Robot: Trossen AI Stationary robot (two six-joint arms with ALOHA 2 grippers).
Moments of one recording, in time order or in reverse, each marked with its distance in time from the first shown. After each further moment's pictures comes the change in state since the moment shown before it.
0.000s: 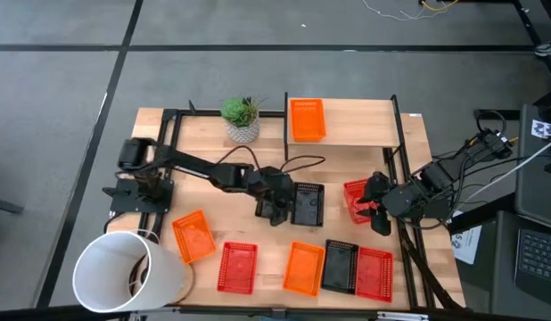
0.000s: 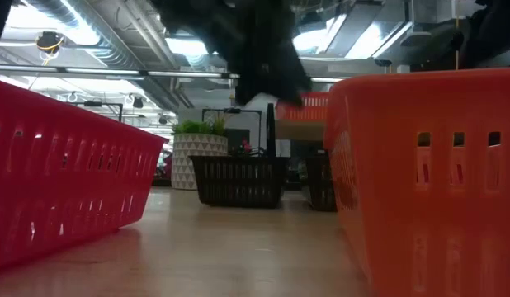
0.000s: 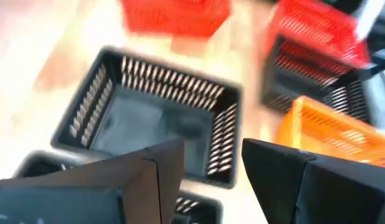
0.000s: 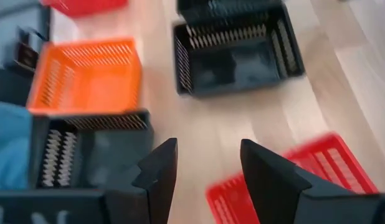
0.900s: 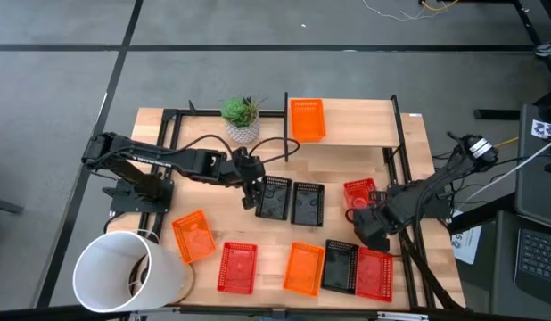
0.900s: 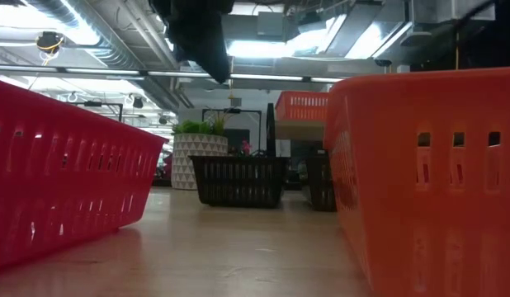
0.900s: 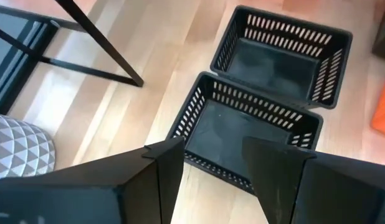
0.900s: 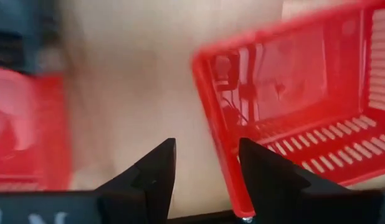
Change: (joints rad) left arm -0.015 -0.304 -0.001 -0.538 -0.376 0.066; right arm 0.082 0.443 -0.058 -0.200 -0.217 0.007
